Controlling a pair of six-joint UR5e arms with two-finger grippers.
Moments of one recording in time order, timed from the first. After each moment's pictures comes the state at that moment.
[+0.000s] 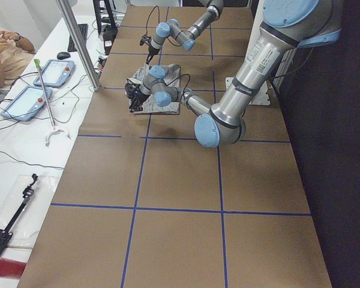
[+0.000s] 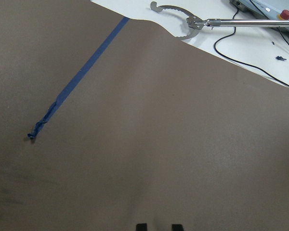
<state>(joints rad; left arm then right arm) -0.74 -2.22 -1.30 -2.13 -1.50 -1.51 0.71 -0.88 1.31 -1.28 1.54 1.27</state>
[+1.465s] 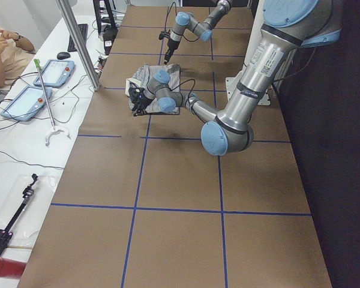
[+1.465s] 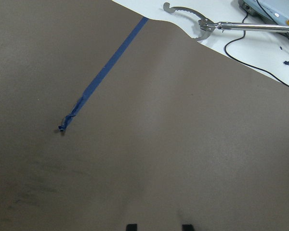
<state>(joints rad) -0.73 -2.11 -1.39 -2.19 -1.51 -1.55 0.58 -1.17 1.73 -1.20 1.67 1.51</state>
